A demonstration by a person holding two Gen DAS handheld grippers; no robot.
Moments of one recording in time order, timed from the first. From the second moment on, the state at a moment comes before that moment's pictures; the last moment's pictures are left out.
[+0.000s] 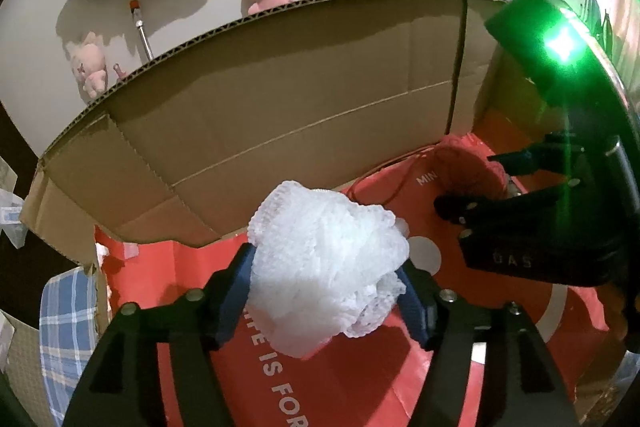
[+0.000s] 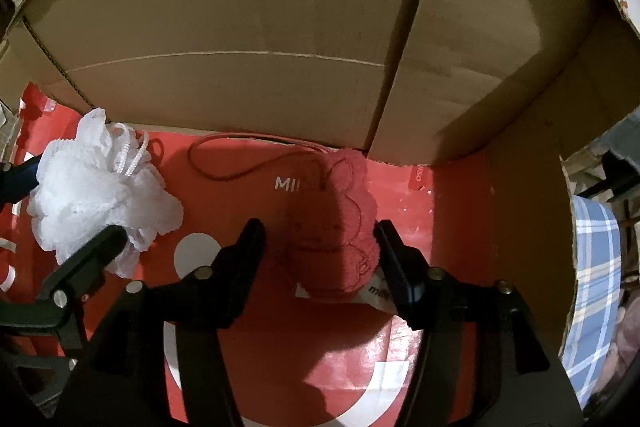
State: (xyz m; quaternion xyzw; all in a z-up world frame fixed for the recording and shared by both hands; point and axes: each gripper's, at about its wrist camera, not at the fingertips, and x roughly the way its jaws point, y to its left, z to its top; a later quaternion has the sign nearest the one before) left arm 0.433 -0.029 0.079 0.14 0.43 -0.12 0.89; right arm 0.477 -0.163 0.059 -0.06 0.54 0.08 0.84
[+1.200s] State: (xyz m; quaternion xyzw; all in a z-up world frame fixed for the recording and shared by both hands) left arm 0.283 0.003 0.197 0.02 0.31 -0.13 0.94; right arm 0.313 -0.195 0.197 -0.04 0.39 0.11 0.91
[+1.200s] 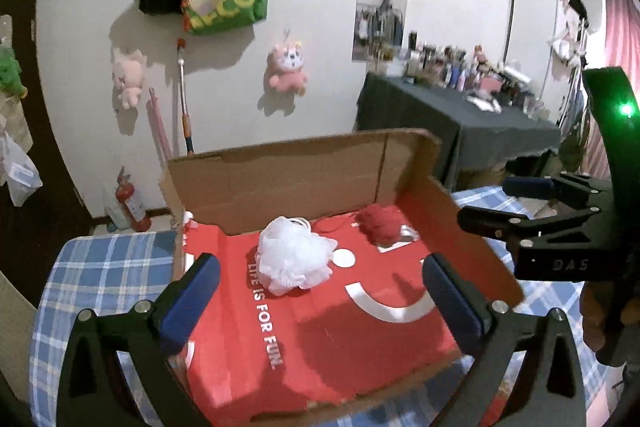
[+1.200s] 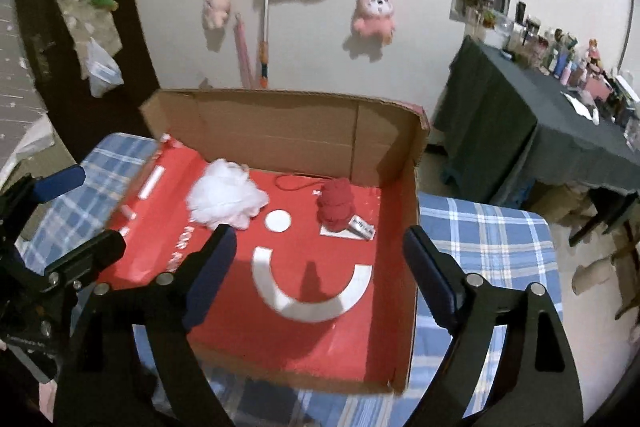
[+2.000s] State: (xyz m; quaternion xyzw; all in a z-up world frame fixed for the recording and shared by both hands) left arm 0.032 0.025 0.220 -0.01 0.12 -0.11 0.99; right arm 0.043 -0.186 0.240 -0.05 0.17 0.12 0.98
